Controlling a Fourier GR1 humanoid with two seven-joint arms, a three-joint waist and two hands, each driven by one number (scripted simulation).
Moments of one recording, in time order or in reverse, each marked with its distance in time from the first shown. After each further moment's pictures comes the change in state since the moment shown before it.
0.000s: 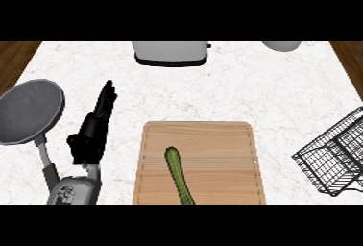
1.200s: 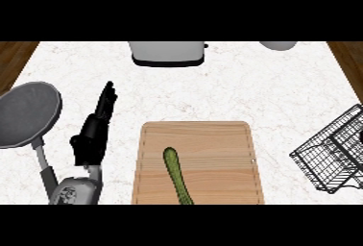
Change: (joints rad) left arm 0.006 -0.005 -0.007 0.004 -0.012 0.020 -0.003; right arm -0.328 -0.011 -0.206 0.814 -0.411 0.259 0.091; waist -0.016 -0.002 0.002
